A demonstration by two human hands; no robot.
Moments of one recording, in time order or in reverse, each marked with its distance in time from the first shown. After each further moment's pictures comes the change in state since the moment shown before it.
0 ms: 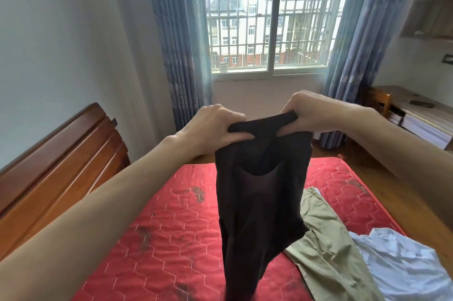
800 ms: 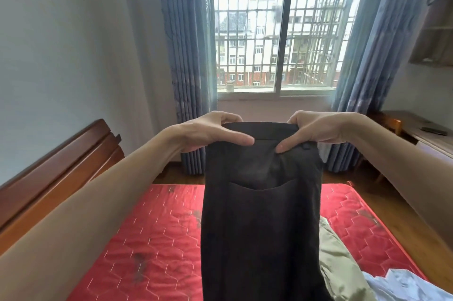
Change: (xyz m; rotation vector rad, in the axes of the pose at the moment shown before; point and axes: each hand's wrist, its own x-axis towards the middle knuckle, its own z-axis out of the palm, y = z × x) left_hand 0.054 -0.072 -0.035 -0.798 -0.385 -0.506; right_hand 0.069 0.030 -0.027 0.685 -0.381 0.192
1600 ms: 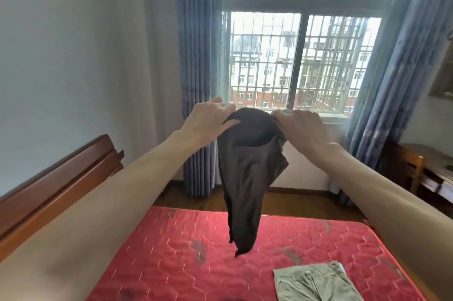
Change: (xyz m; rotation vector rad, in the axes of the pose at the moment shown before) left_hand 0.096 -0.044 -0.097 1.121 0.766 0.454; right_hand 0.138 -0.028 -0.033 -1.205 0.979 -0.185
